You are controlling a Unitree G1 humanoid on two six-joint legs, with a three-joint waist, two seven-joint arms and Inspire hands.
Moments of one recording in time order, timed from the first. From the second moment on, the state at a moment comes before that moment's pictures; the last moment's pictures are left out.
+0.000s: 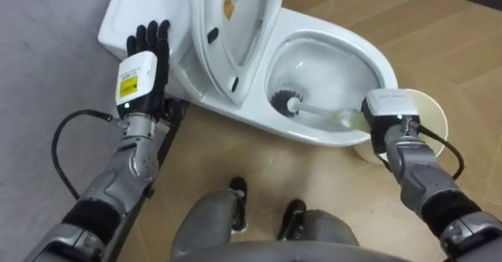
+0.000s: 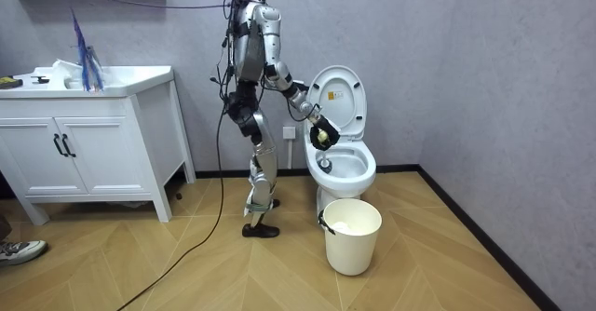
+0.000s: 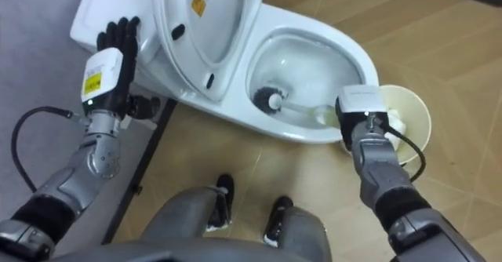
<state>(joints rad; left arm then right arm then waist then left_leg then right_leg) -0.09 0.38 -0.39 0.57 0.54 -0.12 0.52 -0.14 -0.44 0.49 0.72 -0.99 0.20 -0.13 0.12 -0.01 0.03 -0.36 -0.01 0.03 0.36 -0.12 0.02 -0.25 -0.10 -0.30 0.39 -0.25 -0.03</state>
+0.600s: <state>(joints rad) 0.29 0.32 -0.24 0.38 0.54 -0.11 0.37 0.15 -0.36 0.29 0.73 -0.82 0.06 -0.19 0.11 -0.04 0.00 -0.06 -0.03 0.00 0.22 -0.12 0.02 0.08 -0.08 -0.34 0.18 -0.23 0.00</state>
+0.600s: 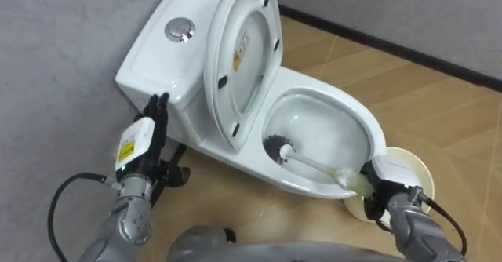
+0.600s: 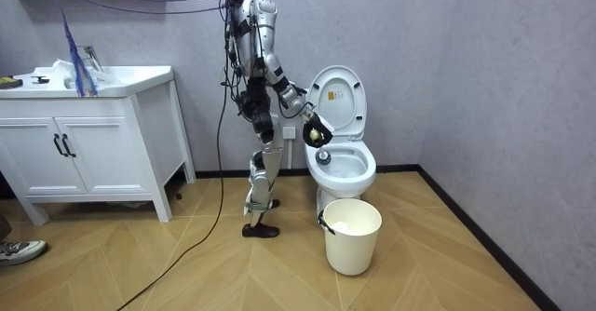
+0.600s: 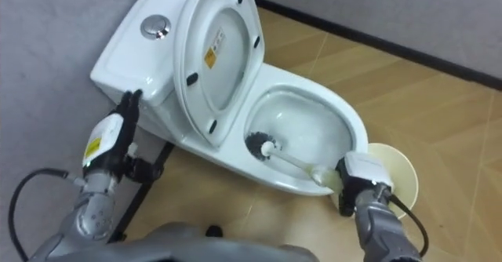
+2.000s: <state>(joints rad) 0.27 0.21 0.11 1.00 0.17 0.00 0.26 0.25 -0.24 -0.06 0.95 -0.32 -0.08 -0.48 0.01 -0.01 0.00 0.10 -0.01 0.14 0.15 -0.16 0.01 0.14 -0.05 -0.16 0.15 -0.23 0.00</state>
